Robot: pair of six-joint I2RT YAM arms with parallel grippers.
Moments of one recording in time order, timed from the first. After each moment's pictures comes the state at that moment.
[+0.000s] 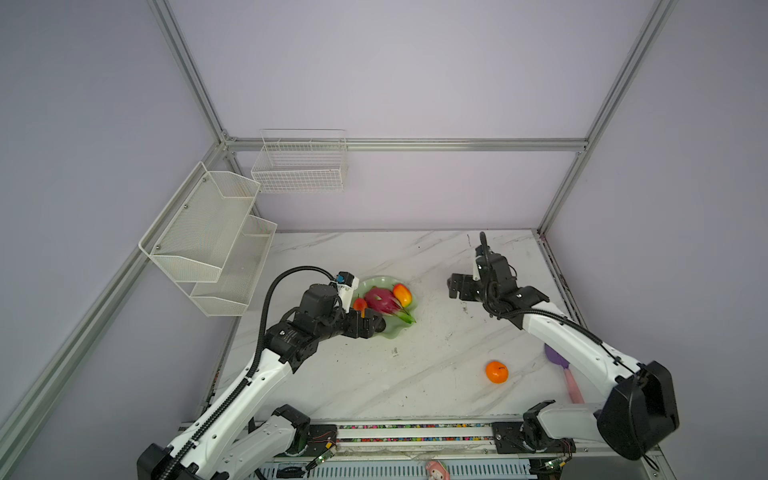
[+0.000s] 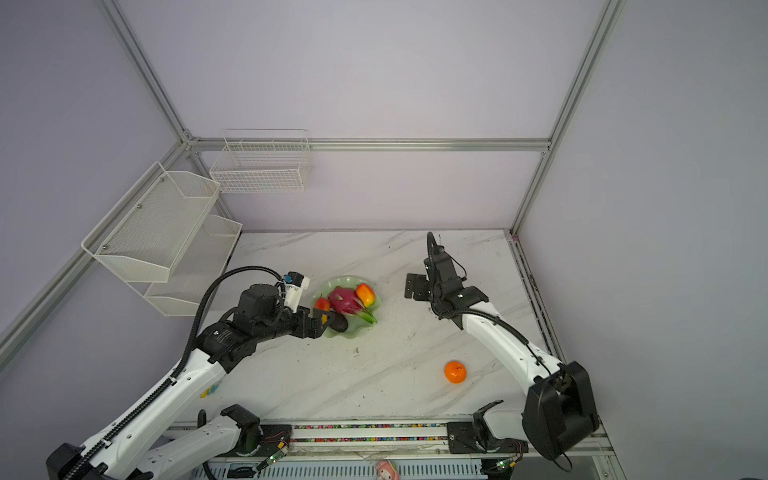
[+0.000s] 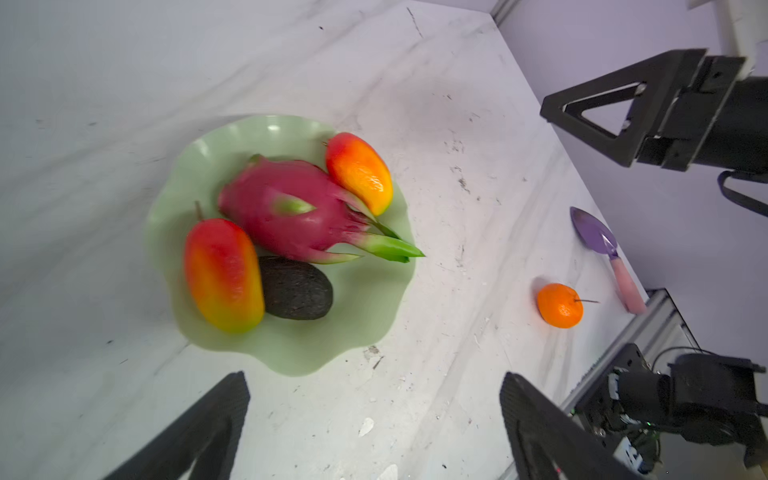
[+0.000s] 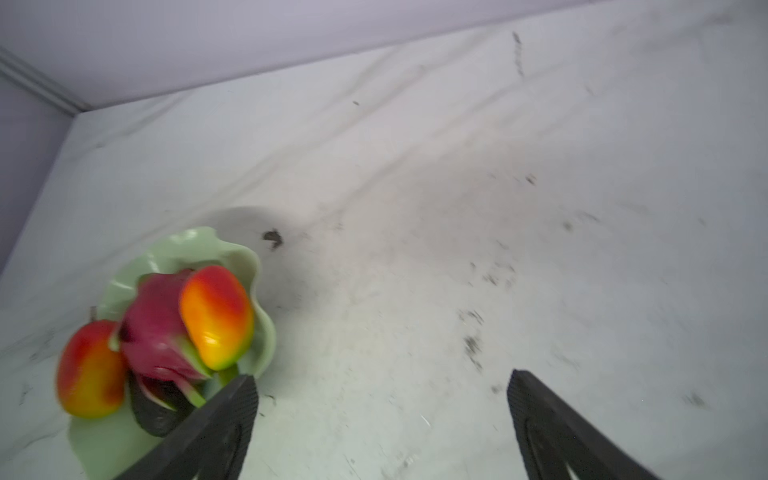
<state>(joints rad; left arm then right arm) -0.54 1.00 0.86 -0.53 0.22 -0.33 0.46 1.23 0.90 -0.47 0.12 0.55</state>
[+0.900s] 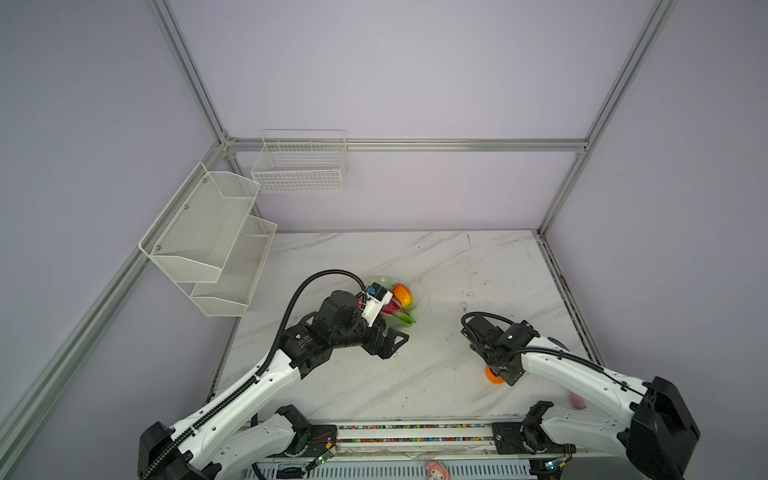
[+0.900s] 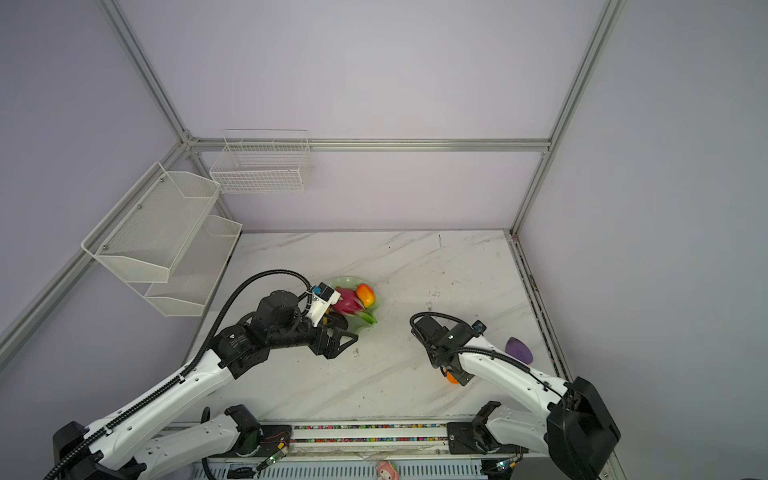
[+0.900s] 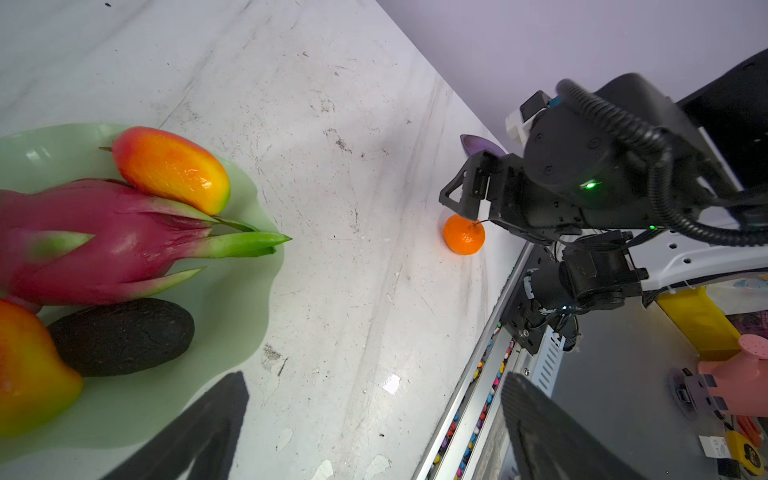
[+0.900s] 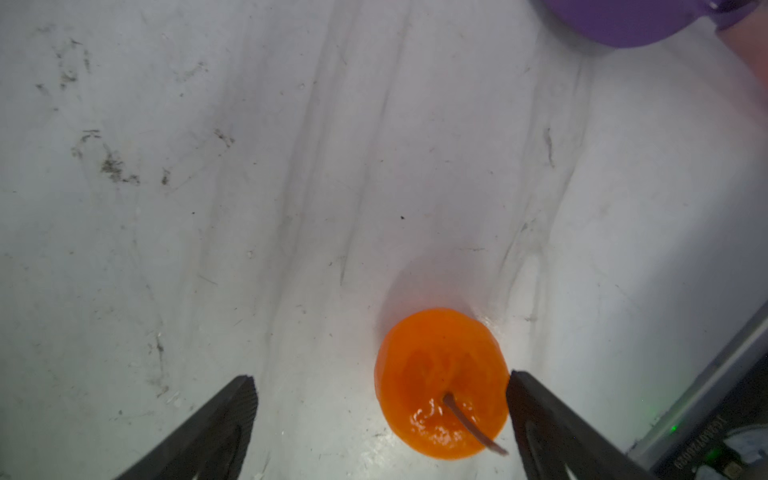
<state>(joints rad) -0.67 0.98 0.86 -0.48 0.36 -0.26 0.73 1.23 0.73 -1.00 0.43 1.63</state>
